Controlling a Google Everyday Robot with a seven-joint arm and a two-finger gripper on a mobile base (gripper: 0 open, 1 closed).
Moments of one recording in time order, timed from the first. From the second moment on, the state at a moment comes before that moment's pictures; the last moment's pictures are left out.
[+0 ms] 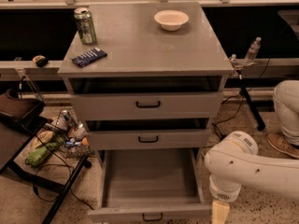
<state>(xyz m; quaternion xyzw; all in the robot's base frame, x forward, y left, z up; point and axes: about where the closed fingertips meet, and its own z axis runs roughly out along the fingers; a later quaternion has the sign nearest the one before) 0.376 -0.239 0.537 0.57 -0.82 0.05 0.06</state>
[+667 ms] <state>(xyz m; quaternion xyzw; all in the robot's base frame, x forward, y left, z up) 0.363 -0.235 0.429 0.56 -0.82 0.04 0.06</state>
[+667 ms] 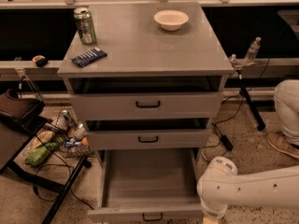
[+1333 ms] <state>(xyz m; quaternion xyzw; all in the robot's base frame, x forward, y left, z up) 0.367 -0.243 0.273 0.54 -0.84 0.01 0.00</state>
